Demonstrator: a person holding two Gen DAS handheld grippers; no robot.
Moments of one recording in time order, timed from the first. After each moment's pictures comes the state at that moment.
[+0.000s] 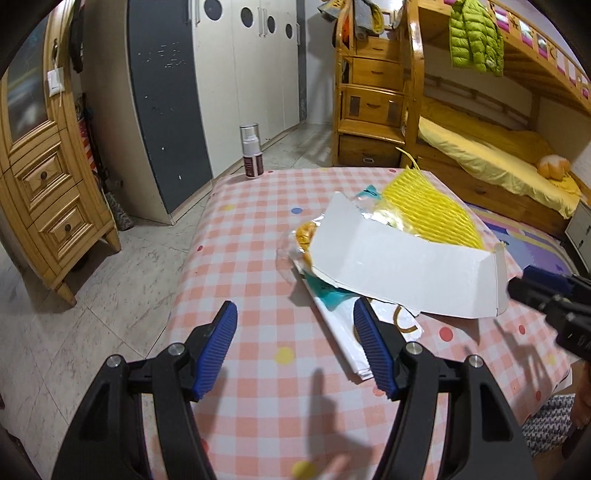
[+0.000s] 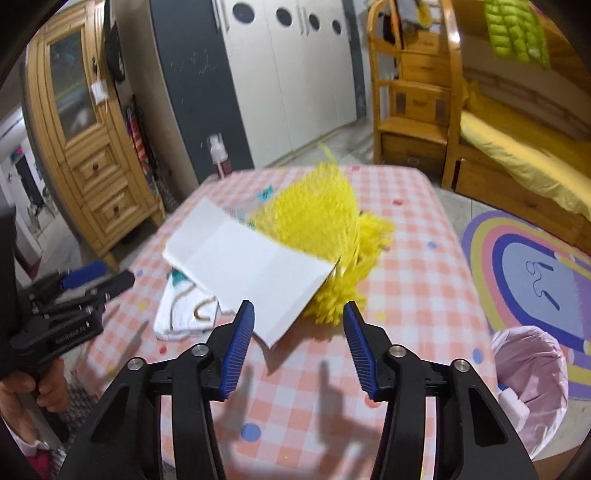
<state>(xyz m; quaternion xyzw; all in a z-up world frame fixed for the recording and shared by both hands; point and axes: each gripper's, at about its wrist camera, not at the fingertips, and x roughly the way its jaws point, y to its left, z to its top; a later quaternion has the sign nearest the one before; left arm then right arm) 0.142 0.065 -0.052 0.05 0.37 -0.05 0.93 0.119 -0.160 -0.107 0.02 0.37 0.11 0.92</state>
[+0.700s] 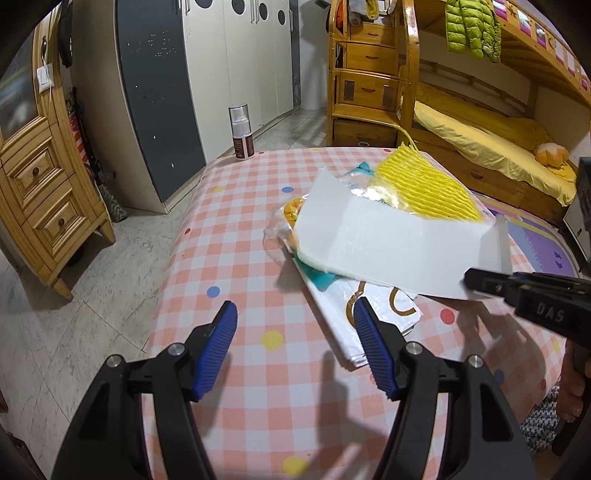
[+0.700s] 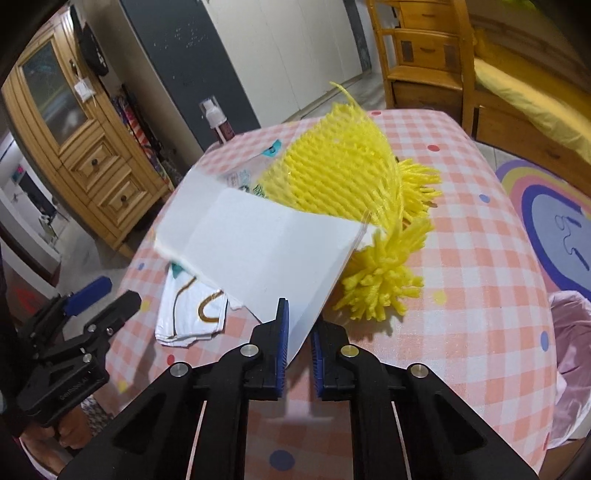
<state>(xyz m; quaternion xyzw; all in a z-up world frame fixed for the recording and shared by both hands) 0.142 0.063 -0.068 0.05 0.39 -0.06 0.92 0.153 -0.151 -0.130 0.09 0.44 0.14 0.88</state>
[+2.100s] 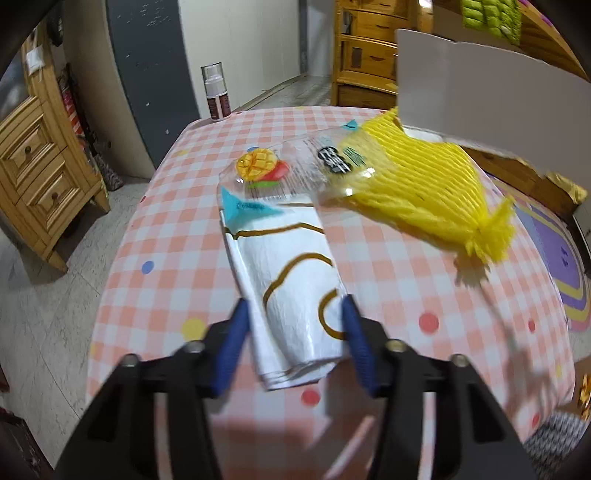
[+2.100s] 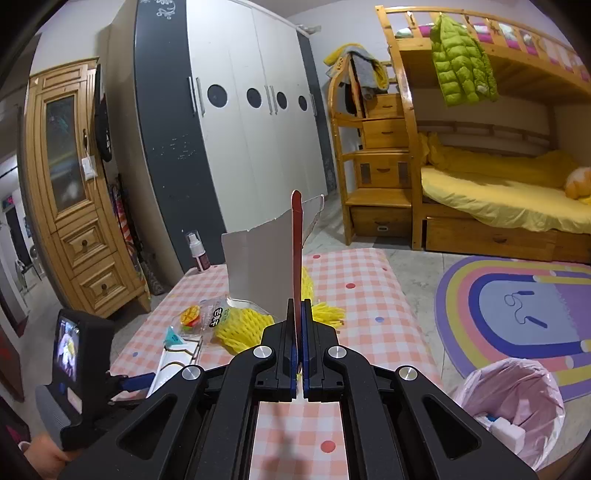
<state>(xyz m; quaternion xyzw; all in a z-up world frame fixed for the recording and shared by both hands) 0.157 0.015 -0.096 0.05 0.46 -0.04 0.89 0.095 -0.208 -0.060 0.07 0.21 0.06 0.97</state>
